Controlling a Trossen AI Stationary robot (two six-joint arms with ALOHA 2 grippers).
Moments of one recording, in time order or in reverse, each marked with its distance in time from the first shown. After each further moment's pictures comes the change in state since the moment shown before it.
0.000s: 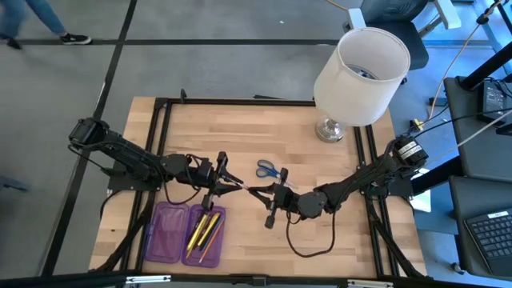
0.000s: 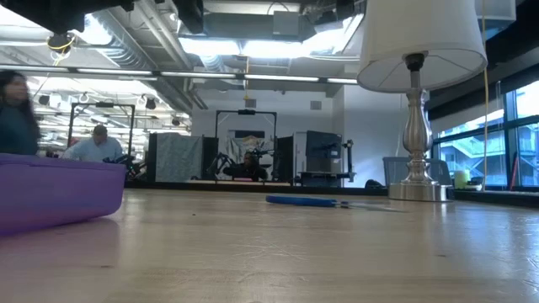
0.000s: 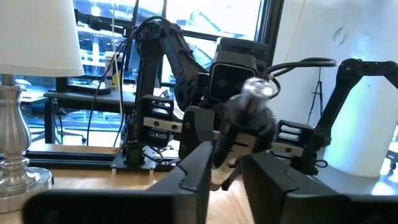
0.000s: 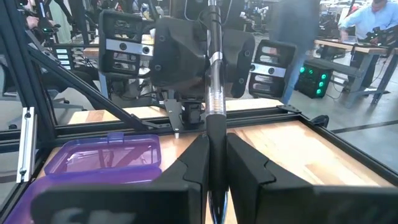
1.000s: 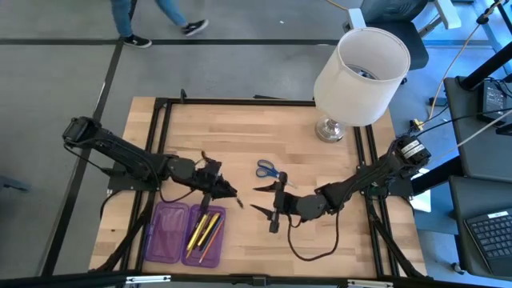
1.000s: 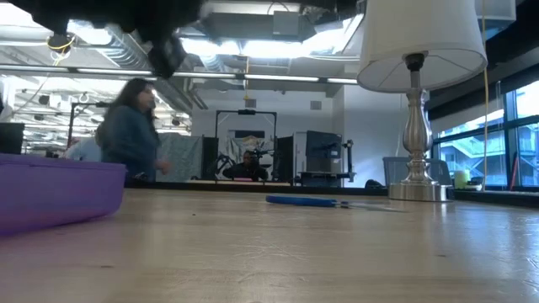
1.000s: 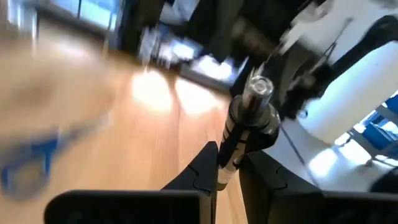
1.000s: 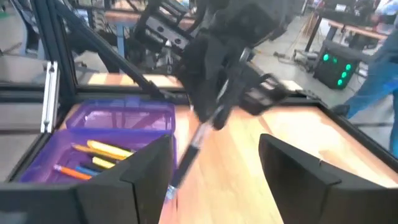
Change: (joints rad) left arm -0.002 -0.113 0.000 -0.481 0.041 -0.389; right arm 0.018 -0.026 -0.001 -0.156 -0.090 0.005
